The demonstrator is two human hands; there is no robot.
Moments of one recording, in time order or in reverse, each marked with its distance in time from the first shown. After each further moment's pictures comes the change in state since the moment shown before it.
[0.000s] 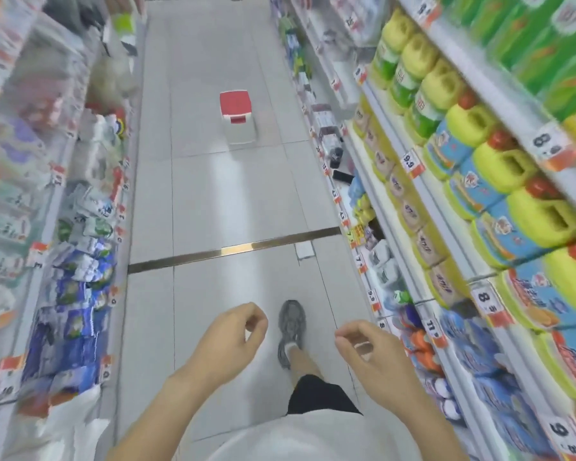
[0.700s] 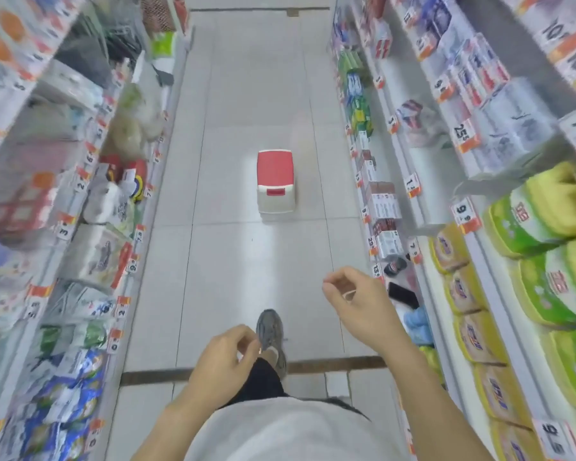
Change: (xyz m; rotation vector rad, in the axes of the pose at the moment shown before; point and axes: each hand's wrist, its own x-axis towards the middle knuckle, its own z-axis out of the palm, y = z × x) left_hand 0.578 -0.062 -0.288 -0.125 0.109 -0.262; right_hand 0.738 -0.270 -0.051 -0.086 -0.049 -0.186
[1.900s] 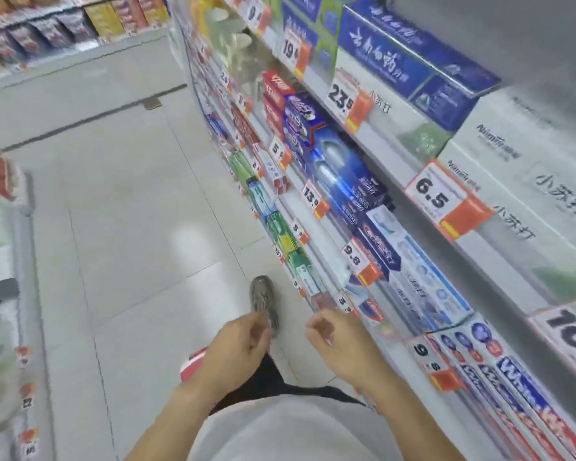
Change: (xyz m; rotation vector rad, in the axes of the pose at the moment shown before) left_hand 0.879 0.434 -0.152 0.298 -0.292 0.414; right_hand 0.773 0.045 -0.292 0.060 0.172 0.265
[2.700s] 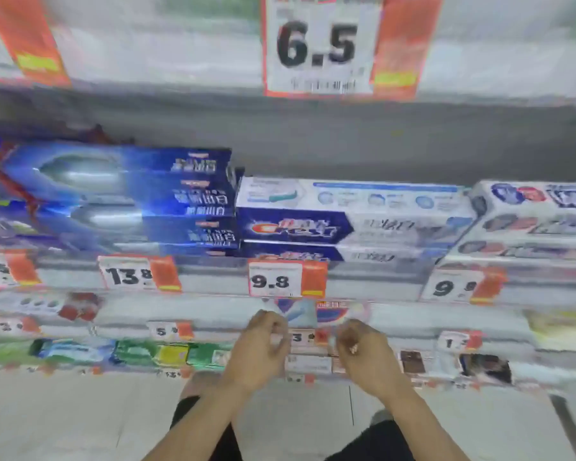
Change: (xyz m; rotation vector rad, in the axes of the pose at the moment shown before) left_hand 0.328 -0.063 0.190 0.072 -0.561 0.818; right_hand 0.108 0.190 0.123 0.250 0.954 0.672
